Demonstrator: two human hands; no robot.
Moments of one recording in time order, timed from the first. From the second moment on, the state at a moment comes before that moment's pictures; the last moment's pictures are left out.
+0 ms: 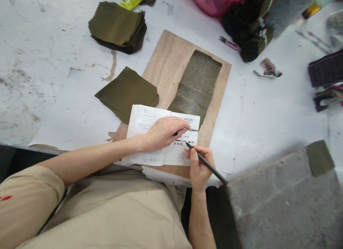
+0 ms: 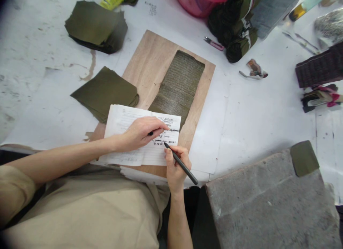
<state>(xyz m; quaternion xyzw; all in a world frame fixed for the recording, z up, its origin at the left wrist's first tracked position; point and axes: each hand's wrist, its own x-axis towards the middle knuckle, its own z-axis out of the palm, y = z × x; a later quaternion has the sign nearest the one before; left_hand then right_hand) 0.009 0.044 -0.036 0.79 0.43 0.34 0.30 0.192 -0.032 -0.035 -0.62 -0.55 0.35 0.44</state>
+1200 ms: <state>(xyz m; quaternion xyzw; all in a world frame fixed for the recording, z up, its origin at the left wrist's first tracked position) 0.009 0.044 -0.034 0.81 0.42 0.31 0.27 0.190 -0.031 -0.036 -0.66 -0.61 0.25 0.35</state>
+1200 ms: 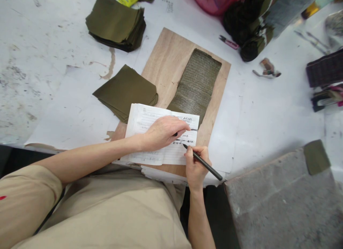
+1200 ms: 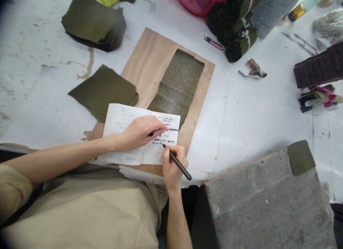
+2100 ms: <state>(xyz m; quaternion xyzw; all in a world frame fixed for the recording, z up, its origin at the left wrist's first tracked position) 0.010 0.044 -0.033 0.81 0.42 0.31 0.27 0.189 -0.031 -0.036 -0.66 -0.61 0.26 0.35</state>
